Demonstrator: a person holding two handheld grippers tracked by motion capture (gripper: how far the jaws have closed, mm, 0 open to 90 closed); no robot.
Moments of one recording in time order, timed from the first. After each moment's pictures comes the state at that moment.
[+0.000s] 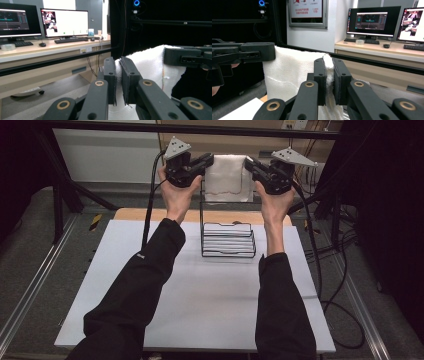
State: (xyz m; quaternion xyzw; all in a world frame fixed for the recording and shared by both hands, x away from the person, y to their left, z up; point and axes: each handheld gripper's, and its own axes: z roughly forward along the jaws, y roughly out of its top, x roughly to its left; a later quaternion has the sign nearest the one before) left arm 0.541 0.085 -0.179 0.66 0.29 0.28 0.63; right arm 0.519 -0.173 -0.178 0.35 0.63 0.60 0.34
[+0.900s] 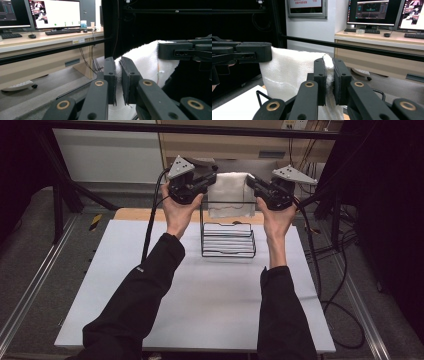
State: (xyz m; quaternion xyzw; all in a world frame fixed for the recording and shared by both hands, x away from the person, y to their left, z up) left arm 0.524 0.082 -0.210 0.68 0.28 0.26 0.62; right arm 0.502 -0.181 -0.208 0.37 0.64 0.59 0.33
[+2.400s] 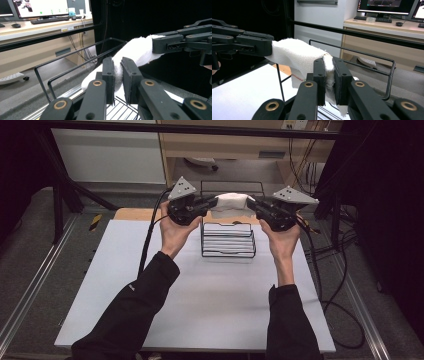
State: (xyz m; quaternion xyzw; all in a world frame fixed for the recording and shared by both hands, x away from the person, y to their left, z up) left arm 0.486 0.085 -0.235 0.73 0.25 0.23 0.60; right arm 0.467 -0.190 -0.237 0.35 0.69 0.56 0.30
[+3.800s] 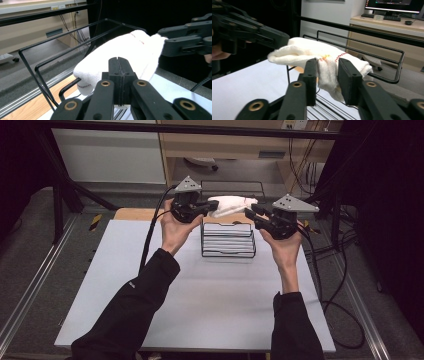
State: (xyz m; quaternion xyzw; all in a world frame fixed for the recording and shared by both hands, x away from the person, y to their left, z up) left arm 0.498 0.077 -0.235 0.77 0.28 0.18 0.55; right arm 0.455 -0.194 -0.249 0.33 0.70 0.56 0.29
